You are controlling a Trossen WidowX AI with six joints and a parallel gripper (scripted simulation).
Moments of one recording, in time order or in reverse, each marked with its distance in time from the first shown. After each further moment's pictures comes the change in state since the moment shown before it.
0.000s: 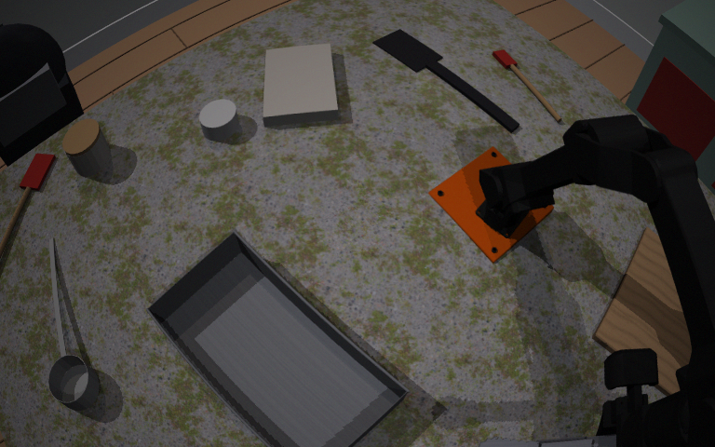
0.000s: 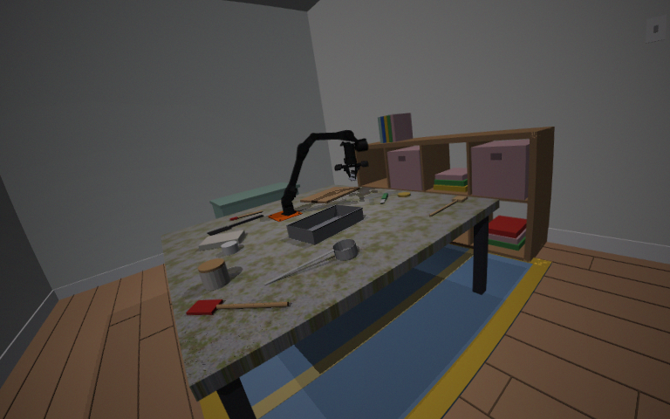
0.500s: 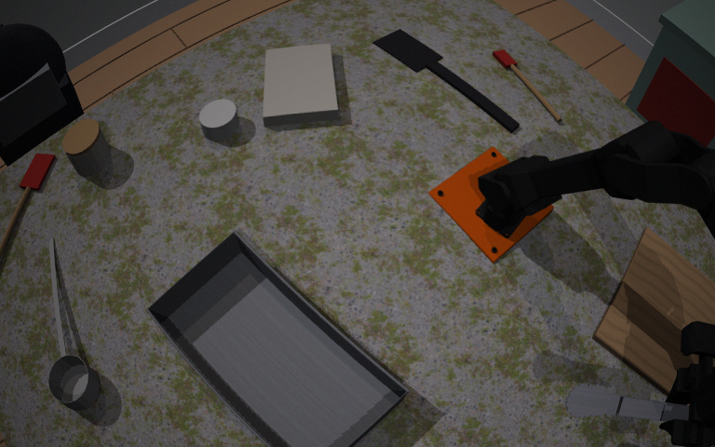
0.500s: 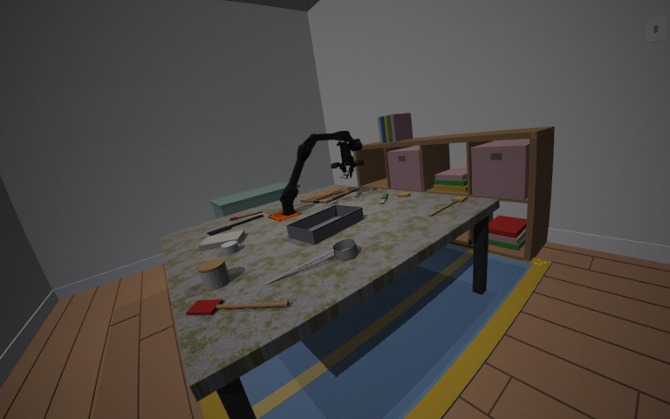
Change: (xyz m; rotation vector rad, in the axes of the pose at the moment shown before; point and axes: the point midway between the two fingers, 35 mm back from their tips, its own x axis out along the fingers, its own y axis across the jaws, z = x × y) arm -0.001 0.027 0.099 0.193 -0.008 0.004
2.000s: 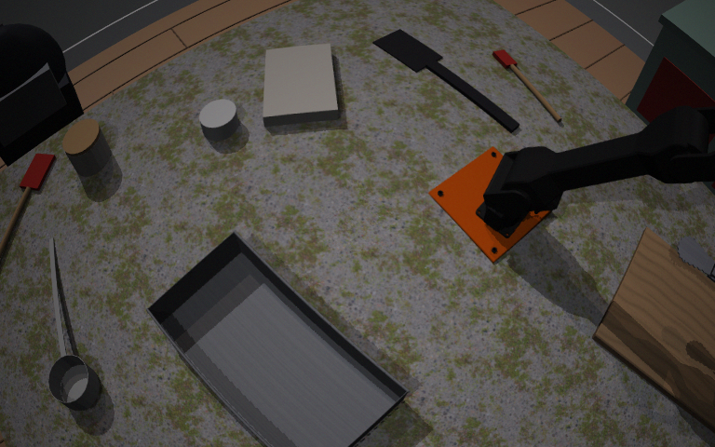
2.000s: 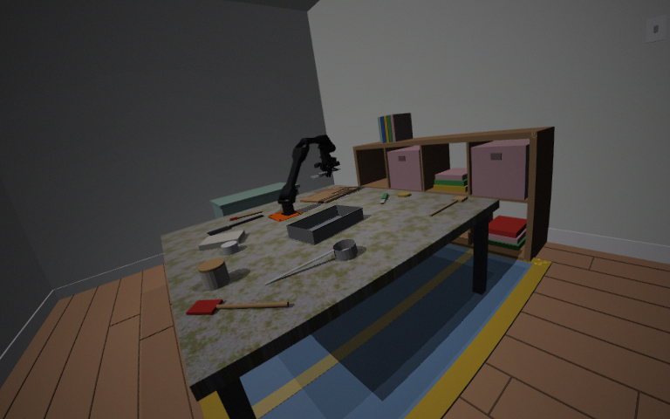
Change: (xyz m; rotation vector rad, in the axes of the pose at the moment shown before) arm 0.001 0.178 0.148 0.419 -0.025 0.004
